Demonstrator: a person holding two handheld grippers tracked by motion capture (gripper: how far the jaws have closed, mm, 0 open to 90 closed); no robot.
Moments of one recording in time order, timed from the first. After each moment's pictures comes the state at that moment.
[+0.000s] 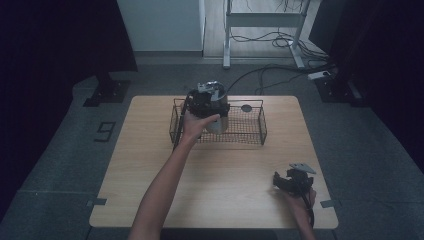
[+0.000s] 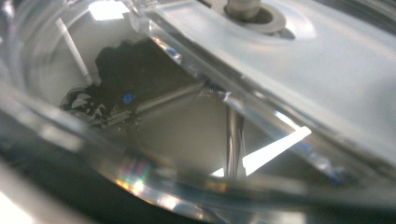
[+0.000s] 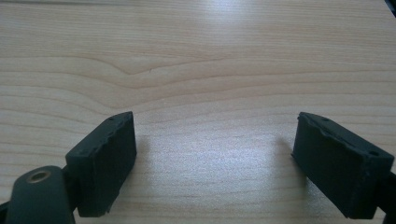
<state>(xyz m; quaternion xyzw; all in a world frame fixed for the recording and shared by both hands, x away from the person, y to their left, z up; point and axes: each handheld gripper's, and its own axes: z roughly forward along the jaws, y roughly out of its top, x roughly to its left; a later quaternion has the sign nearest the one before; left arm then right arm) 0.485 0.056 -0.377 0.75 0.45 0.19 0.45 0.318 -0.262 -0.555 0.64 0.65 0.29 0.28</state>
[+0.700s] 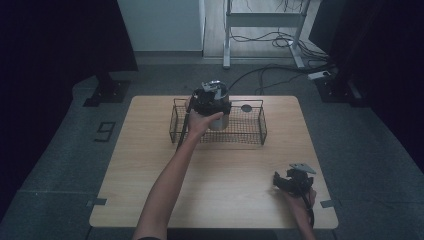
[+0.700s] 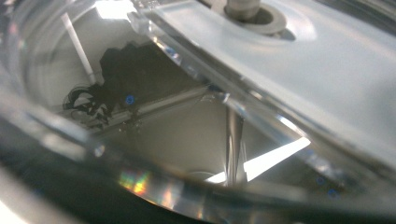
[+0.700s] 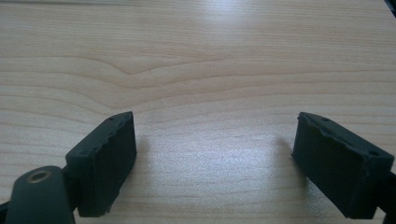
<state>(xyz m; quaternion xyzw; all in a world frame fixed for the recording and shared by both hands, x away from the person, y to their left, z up) 0.509 0.043 -0.398 0.74 0.46 0.21 0.44 0.318 -0.262 -0.555 0.64 0.65 0.29 0.28</state>
